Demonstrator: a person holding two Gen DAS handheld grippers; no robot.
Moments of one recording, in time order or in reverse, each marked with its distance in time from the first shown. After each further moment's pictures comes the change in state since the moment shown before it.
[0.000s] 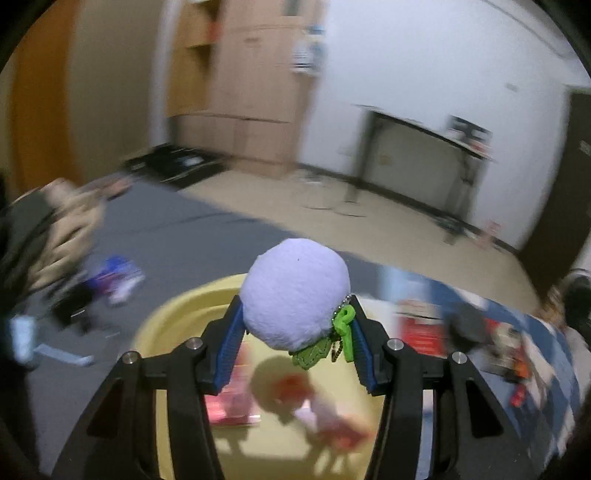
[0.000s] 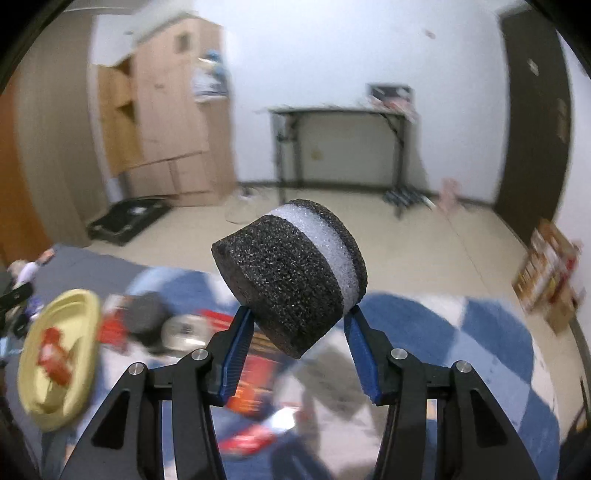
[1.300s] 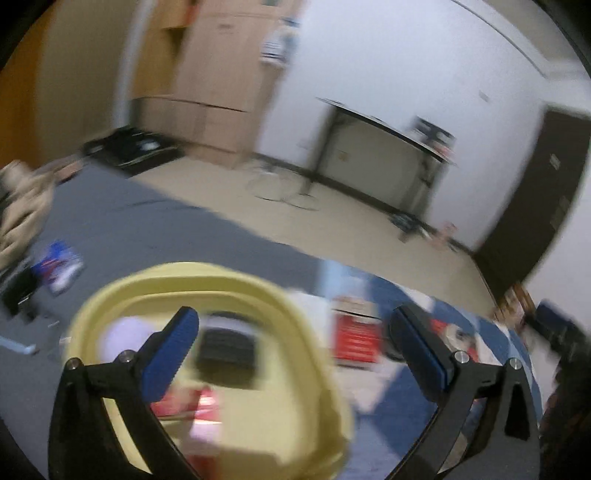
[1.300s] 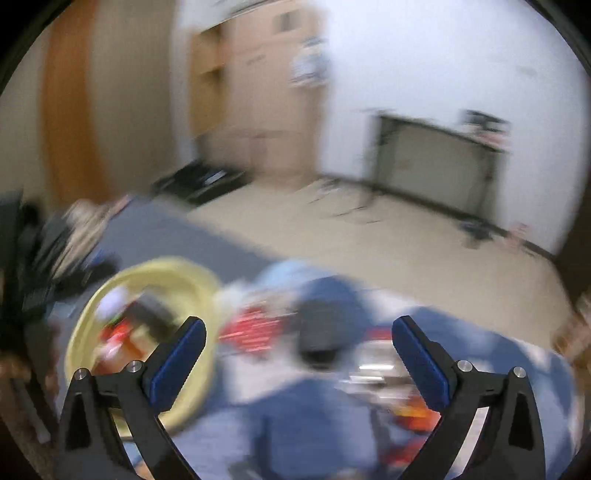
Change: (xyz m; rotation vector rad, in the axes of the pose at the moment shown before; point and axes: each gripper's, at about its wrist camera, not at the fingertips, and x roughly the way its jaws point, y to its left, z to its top) left arm 0.011 -0.076 -0.007 0.043 0.054 -0.280; right arm -0.007 0.082 0.030 -0.059 0.017 0.018
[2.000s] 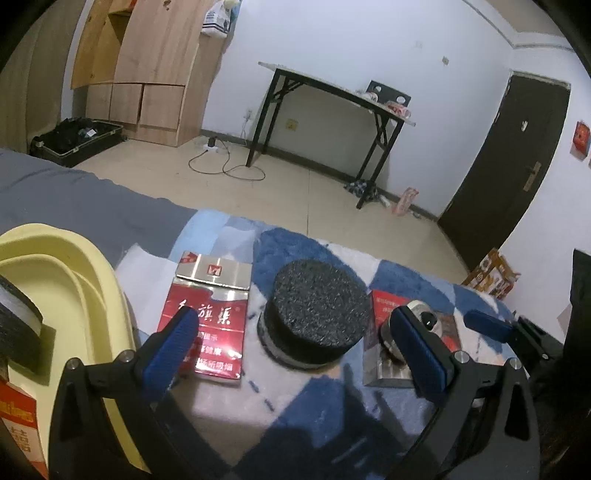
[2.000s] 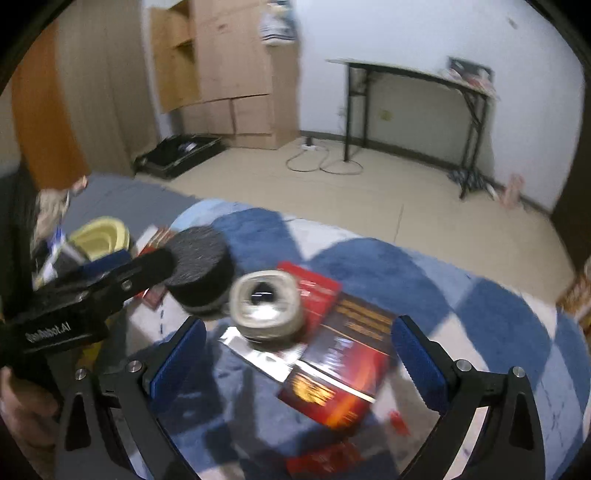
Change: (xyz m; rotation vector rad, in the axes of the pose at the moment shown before) left arm 0.102 -0.090 -0.039 0.048 0.070 -0.103; right arm 0.128 -0.047 -0.039 -0.109 0.201 0.085
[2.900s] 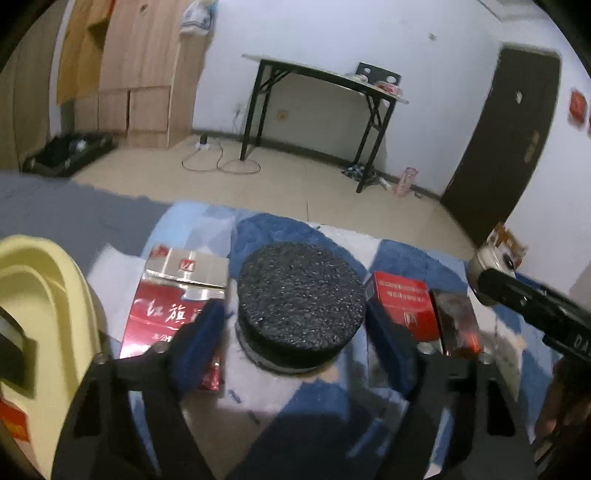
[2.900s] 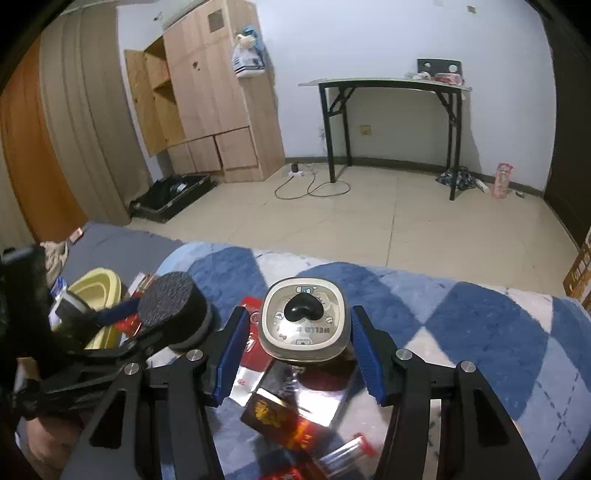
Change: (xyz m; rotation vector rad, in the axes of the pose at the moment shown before) left arm 0.030 -0.016 -0.006 0.061 0.029 0.001; right arm -0.006 -0.062 -0.020 0.224 -0.120 0.038
